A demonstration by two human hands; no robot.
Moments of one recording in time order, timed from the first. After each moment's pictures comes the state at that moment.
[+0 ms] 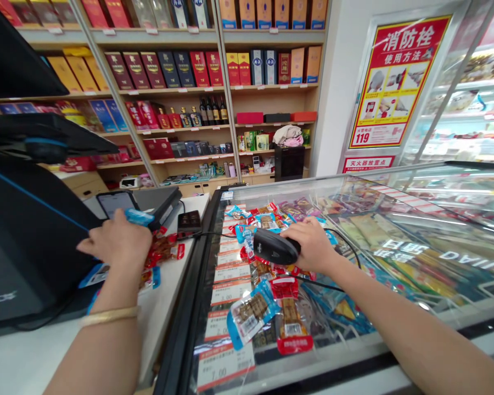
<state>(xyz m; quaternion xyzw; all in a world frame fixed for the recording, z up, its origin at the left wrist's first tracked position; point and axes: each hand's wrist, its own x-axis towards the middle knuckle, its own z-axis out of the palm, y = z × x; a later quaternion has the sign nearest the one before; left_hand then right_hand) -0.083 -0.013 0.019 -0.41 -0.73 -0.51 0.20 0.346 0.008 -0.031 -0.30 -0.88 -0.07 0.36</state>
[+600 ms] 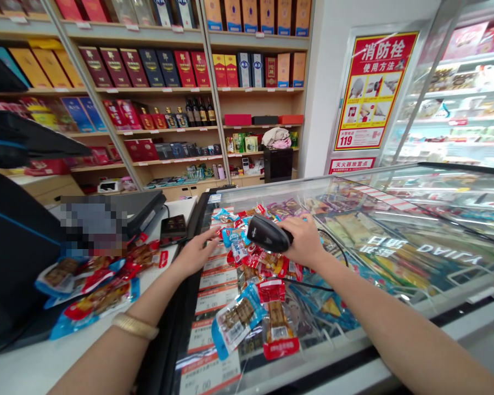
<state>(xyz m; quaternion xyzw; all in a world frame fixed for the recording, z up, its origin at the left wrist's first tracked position) 0.043 0.013 -0.023 -0.69 -0.56 -0.39 -0.23 0.351 0.017 -0.031 -0.39 -0.83 -0.11 0.40</state>
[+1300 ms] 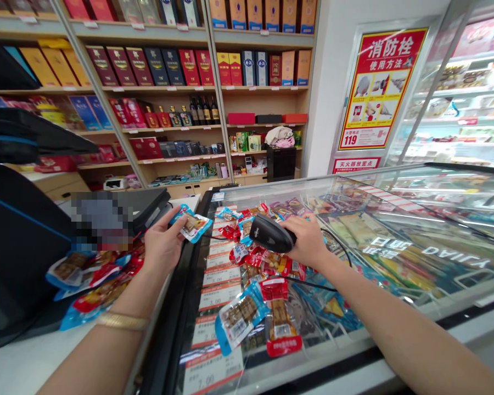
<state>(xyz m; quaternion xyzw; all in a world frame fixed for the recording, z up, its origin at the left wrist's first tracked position) 0.026 0.006 0.005 -0.36 -0.46 -0.74 -0.33 0.351 0.016 -0.032 -0.37 -0.83 -0.11 0.40</state>
